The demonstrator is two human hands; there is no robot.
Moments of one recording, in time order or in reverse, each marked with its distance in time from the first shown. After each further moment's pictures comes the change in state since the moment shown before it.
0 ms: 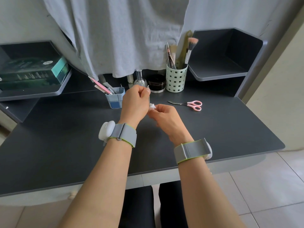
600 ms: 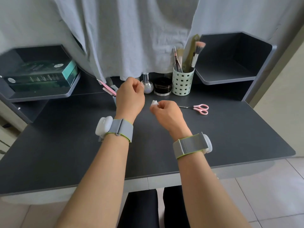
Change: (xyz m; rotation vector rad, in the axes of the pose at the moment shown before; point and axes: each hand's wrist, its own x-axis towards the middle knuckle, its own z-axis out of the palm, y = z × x) left_hand 0.021 -0.007 -0.026 0.072 0.136 0.085; right_hand 0.012 -0.020 0.010 -0.257 0.117 -0.063
